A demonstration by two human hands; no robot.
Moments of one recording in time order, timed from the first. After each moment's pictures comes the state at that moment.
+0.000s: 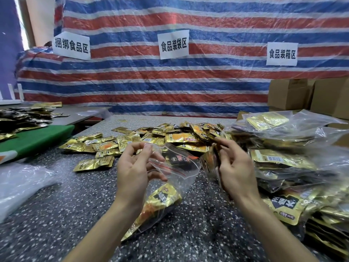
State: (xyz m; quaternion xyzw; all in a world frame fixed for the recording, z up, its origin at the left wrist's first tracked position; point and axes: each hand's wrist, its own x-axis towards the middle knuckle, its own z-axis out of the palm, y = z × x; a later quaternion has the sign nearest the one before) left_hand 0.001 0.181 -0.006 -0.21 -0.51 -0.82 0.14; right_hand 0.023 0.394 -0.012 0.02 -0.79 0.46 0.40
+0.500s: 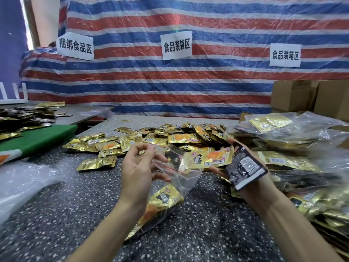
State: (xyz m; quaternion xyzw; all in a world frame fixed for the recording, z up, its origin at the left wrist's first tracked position) left_hand 0.001 0.182 -0.006 -0.20 -0.50 -0.83 0.14; right_hand 0.039 0.403 0.012 -0.01 -0.44 0.89 0.13
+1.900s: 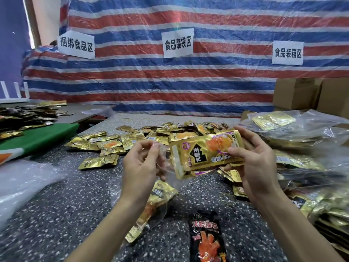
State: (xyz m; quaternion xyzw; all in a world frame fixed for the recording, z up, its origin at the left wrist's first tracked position) left_hand -0.003 0.179 -0.009 -0.18 -0.59 -0.77 0.18; right_hand 0.041 0.393 0.017 0.08 -0.58 0.75 0.30
